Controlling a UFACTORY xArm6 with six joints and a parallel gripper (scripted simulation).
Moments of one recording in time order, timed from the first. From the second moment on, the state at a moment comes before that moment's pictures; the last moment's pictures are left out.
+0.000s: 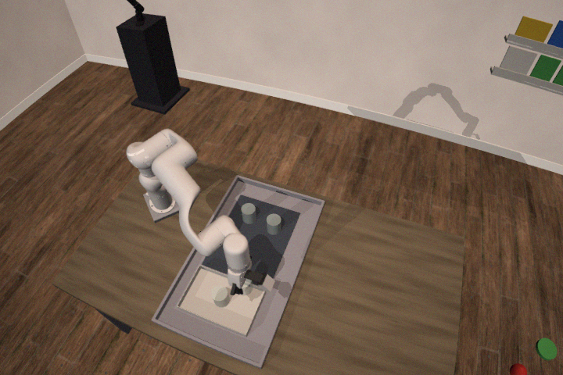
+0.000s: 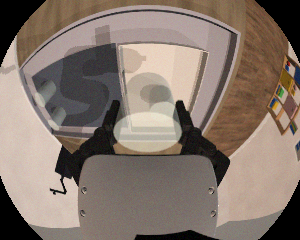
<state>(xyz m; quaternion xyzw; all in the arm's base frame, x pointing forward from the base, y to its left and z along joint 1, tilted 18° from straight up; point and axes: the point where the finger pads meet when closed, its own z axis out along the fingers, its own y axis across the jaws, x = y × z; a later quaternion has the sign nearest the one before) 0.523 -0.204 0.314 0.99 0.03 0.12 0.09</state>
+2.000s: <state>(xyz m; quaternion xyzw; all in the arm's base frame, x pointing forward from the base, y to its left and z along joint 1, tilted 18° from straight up) 0.551 -0.257 0.223 0.99 0.03 0.12 0.09</state>
